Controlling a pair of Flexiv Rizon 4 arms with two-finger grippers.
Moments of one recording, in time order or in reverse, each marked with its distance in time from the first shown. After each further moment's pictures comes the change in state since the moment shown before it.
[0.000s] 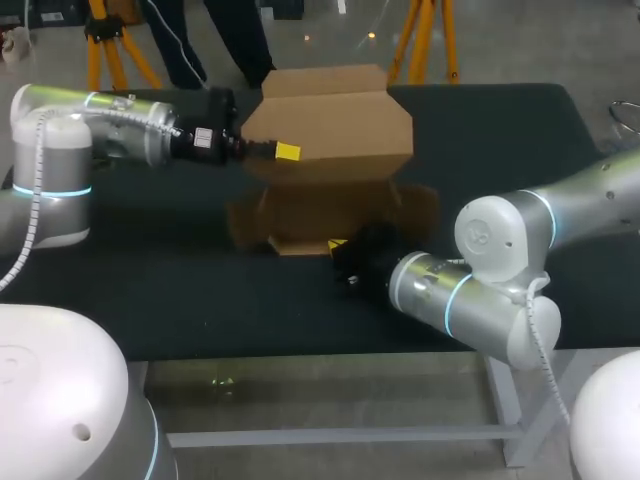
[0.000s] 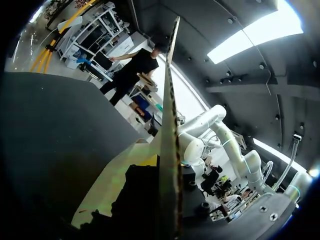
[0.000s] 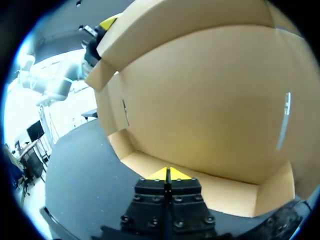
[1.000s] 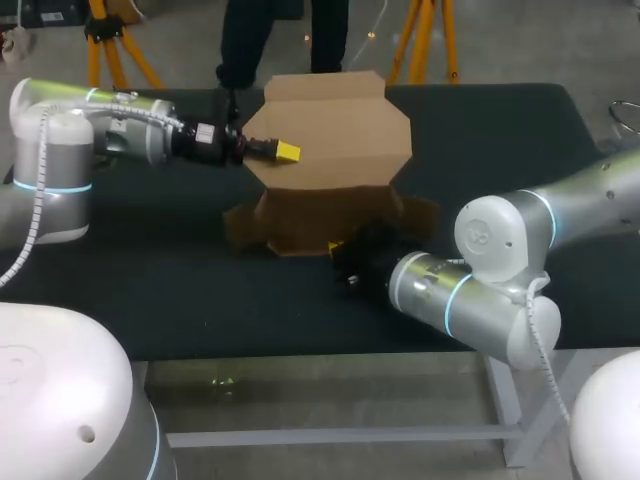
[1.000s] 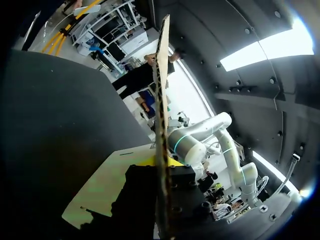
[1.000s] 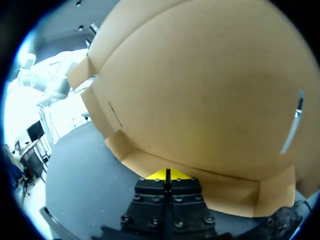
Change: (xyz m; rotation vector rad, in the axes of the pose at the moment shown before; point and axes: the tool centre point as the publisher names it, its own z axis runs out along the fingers) left arm -0.009 0.001 -0.001 -0.019 -0.038 -0.136; right arm 0.000 0.000 0.000 0.000 0.000 0.000
